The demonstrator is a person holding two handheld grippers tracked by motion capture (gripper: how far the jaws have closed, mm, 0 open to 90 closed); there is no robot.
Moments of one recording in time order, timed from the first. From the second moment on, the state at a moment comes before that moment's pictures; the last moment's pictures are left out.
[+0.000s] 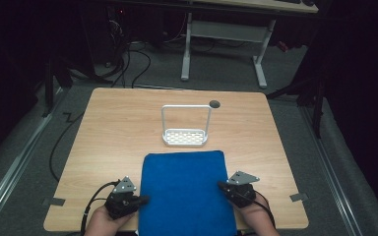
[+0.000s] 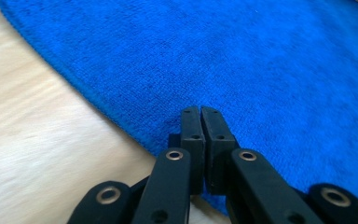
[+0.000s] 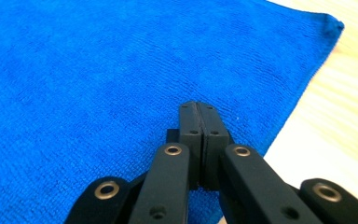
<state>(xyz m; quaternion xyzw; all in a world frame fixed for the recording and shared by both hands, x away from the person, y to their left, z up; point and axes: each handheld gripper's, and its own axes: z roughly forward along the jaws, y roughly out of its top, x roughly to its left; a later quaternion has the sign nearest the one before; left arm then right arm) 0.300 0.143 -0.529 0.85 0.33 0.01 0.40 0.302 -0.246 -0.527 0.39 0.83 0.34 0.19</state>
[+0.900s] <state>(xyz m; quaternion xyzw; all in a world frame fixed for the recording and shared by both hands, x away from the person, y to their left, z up) 0.308 0.148 -0.525 0.83 0.37 0.07 0.41 0.274 -0.269 -0.521 0.41 0.80 0.38 0.20</state>
